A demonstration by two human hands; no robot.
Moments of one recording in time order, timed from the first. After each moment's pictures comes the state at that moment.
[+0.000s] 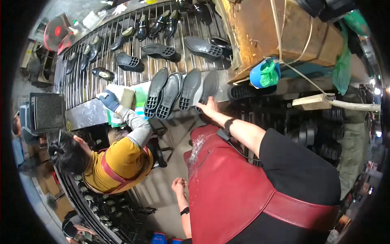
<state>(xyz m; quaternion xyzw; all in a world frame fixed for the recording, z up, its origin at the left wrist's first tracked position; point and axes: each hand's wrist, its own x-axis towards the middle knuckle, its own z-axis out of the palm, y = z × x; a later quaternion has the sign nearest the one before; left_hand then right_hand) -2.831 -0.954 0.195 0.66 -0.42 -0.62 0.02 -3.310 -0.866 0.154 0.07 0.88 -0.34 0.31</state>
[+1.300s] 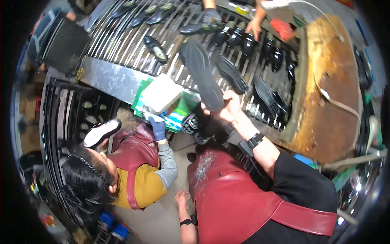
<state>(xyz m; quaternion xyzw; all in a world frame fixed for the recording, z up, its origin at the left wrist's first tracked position) -2.877 -0.965 0.190 0.78 -0.18 -0.60 0.04 -3.421 -1.171 0.345 -0.03 0.16 -0.71 0.69</state>
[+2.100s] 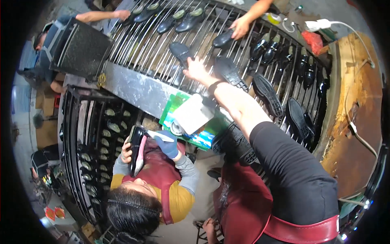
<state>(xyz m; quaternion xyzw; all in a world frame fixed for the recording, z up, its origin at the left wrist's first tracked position) -2.876 -0.894 0.271 0.79 -0.11 -0.58 0.16 -3.441 -1.552 0.182 -0.49 0.83 -0.20 0.17</state>
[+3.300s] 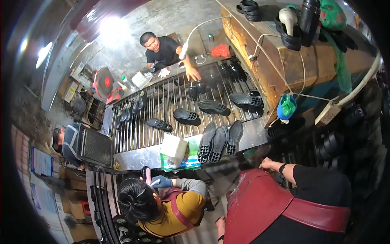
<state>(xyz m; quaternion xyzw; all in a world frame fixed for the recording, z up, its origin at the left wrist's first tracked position) -2.765 -1.011 0.090 0.70 -0.30 -0.64 -0.07 -3.233 -0.768 0.199 0.15 0.81 -0.27 0.50</state>
